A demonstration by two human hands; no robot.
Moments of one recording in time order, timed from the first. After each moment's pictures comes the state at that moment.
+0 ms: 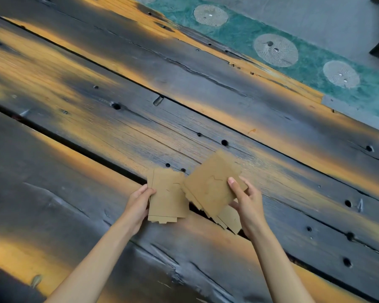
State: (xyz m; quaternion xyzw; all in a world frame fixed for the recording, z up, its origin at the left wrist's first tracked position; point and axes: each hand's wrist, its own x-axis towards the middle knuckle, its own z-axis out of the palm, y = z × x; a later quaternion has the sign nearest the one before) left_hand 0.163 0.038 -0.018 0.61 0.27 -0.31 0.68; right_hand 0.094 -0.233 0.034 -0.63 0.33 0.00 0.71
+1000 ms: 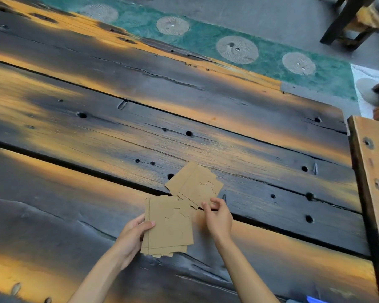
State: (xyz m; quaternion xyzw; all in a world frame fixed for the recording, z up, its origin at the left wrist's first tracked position) left_hand 0.049 0.018 -0.015 0.58 0.15 -0.44 0.67; right_hand -0.014 -0.224 -0.021 -0.73 0.48 0.01 0.49
